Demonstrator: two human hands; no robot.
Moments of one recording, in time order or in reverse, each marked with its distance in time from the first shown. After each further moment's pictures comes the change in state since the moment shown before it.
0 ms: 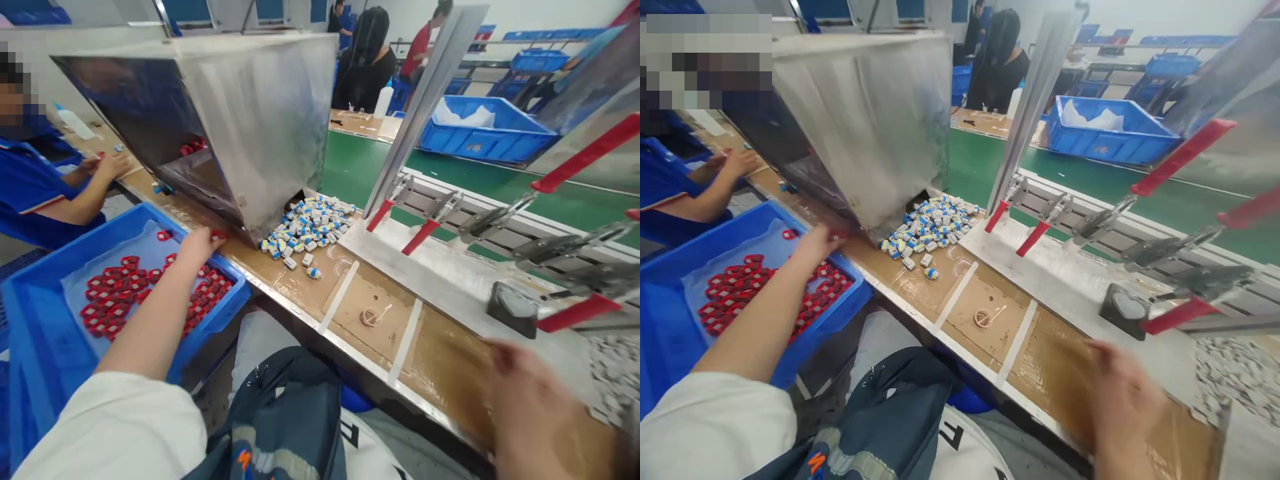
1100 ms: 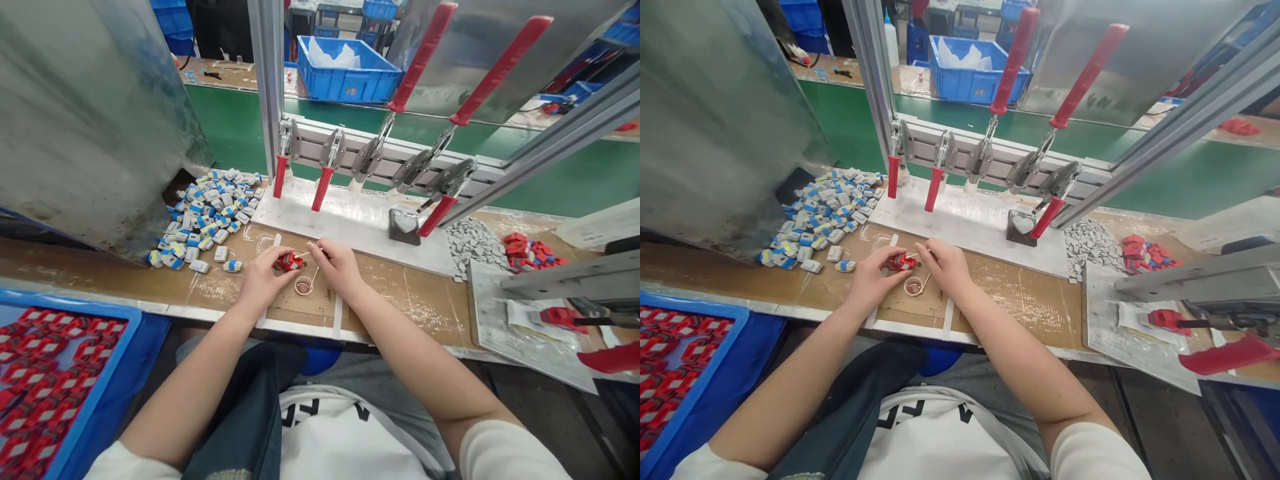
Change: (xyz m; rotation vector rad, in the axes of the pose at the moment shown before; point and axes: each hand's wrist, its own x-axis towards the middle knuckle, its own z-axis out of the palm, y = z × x) left_hand -0.112 0.274 0.094 -1.099 -0.131 0.860; right_hand 0.083 -0.052 0.095 0.106 0.070 -0.250
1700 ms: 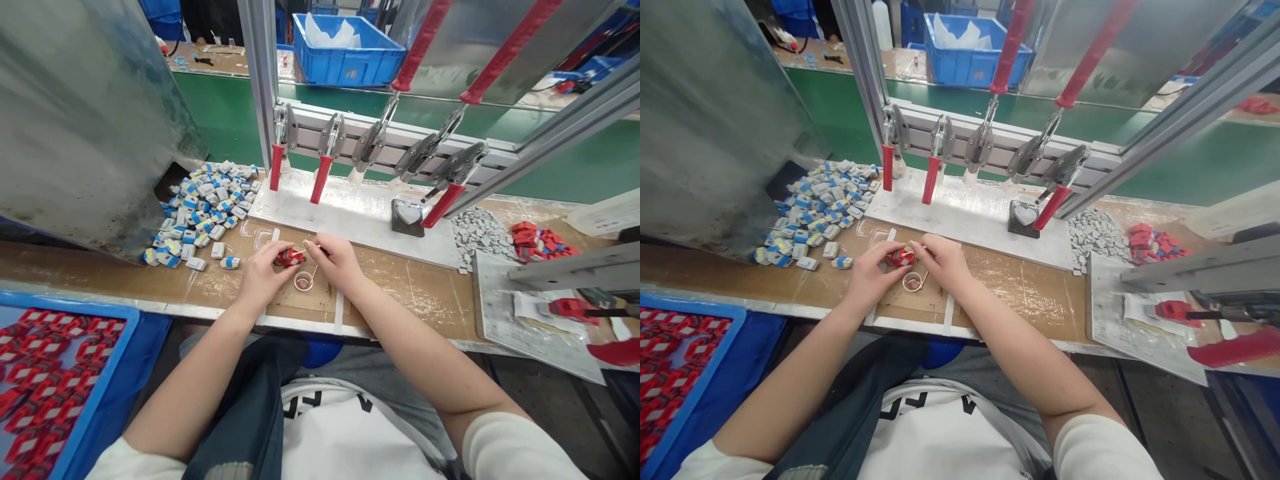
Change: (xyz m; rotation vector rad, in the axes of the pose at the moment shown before) left_hand -0.001 0.001 0.001 0.036 0.011 0.064; right_hand -0.001 0.001 0.002 0.045 -0.037 -0.024
